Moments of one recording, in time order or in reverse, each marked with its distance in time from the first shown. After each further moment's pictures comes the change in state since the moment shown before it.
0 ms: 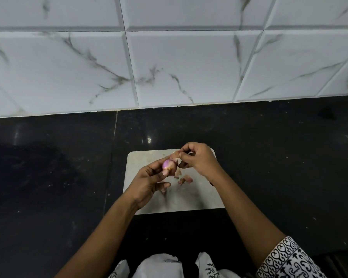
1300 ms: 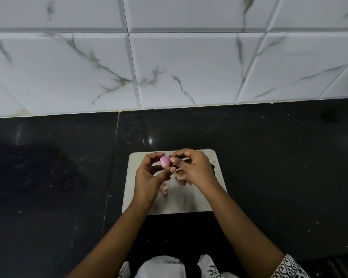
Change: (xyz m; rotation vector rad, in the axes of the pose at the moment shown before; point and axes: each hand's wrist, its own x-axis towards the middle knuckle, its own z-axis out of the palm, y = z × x) left_hand -0.002 -0.002 0.022 0.233 0.366 0.335; right_hand -0.021 -0.008 0.023 0.105 0.058 -0.015
